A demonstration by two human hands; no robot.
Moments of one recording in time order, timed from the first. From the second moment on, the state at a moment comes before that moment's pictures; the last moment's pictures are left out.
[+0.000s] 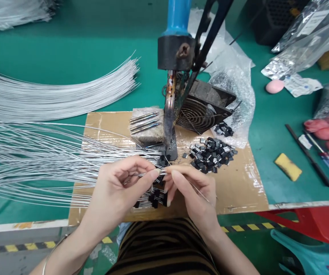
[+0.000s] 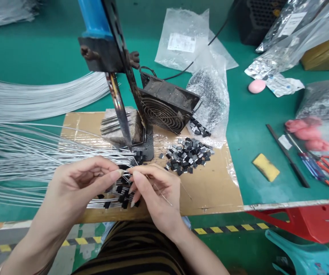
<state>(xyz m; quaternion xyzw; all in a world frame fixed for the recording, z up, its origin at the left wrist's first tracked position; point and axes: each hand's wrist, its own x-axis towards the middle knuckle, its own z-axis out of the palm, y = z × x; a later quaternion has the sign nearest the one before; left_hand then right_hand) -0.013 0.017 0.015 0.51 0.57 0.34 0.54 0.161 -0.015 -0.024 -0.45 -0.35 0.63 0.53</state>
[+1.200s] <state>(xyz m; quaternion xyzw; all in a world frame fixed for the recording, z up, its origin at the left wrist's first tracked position) -0.010 0.009 0.022 0.60 0.58 0.29 0.47 0.161 -0.008 -0.021 -0.37 -0.16 0.76 0.50</state>
